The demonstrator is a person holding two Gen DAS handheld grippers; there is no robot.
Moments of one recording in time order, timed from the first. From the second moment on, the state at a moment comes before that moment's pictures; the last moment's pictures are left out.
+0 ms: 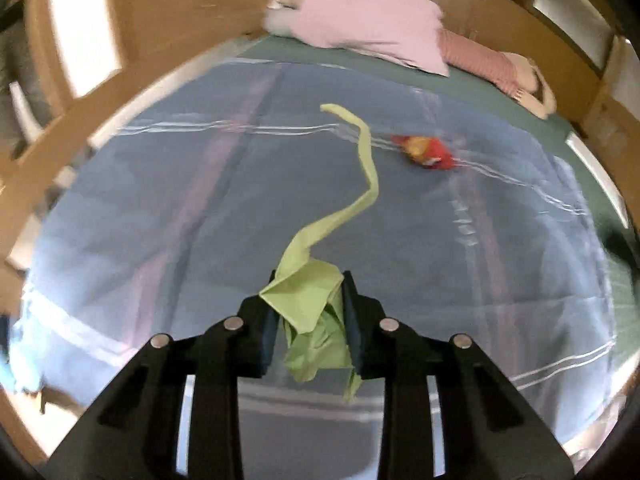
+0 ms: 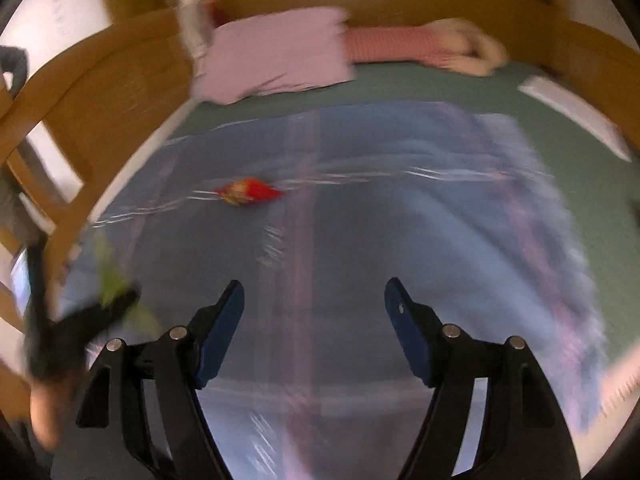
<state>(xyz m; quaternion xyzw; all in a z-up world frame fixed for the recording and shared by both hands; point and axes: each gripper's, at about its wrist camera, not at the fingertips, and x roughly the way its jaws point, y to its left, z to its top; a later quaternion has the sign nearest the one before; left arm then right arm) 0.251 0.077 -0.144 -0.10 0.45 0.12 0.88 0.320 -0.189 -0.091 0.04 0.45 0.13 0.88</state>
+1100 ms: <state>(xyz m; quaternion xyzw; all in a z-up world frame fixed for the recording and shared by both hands) 0.223 0.058 -0.138 -0.06 0.44 0.08 0.89 0.302 -0.140 -0.112 -0.03 0.48 0.10 0.87</state>
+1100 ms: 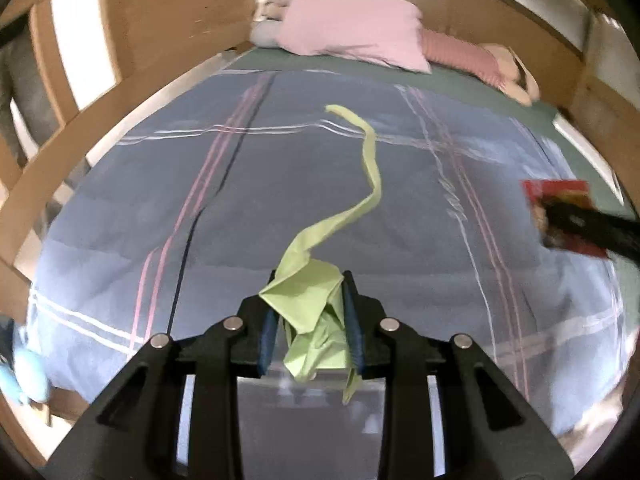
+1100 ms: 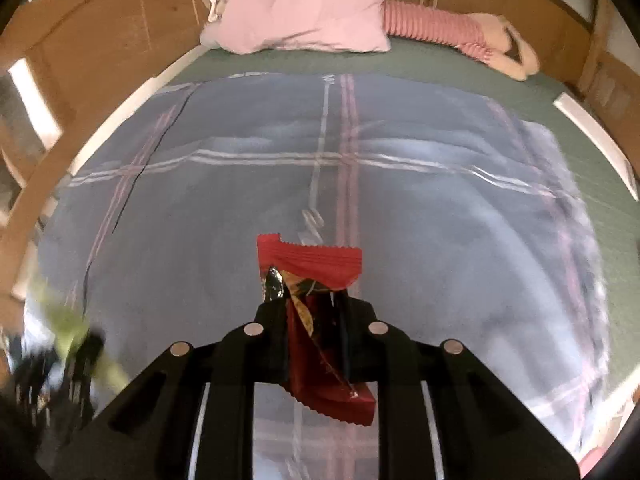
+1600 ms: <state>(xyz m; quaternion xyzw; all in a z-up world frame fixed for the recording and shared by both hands) 0.098 -0.021 -0.038 -0.01 0.37 0.01 0.93 0.096 -0.226 -0.055 0.04 0.40 0.07 0.91</state>
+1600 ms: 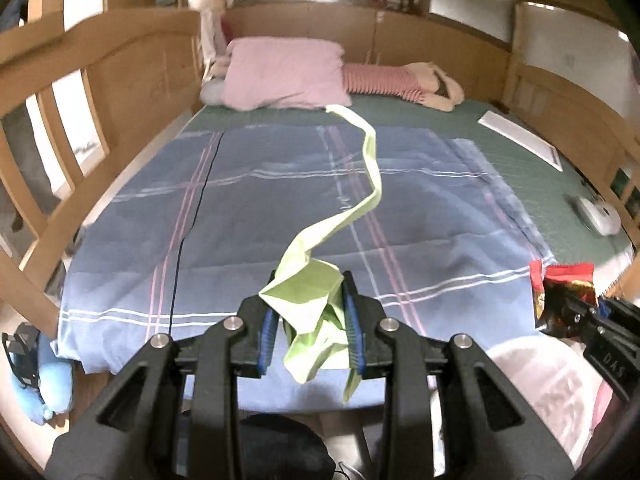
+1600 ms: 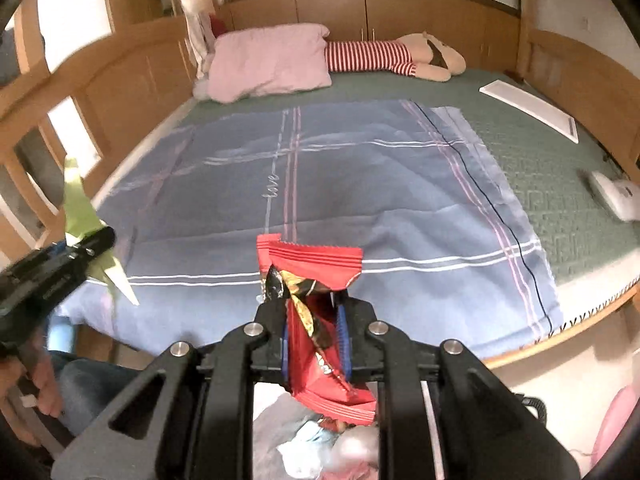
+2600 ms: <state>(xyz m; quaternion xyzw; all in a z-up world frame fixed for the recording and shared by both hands) 0.022 -0.124 -0.062 0.07 0.40 -0.15 0.90 -0.030 -0.329 -0.022 0.12 0.36 -0.05 0.93</state>
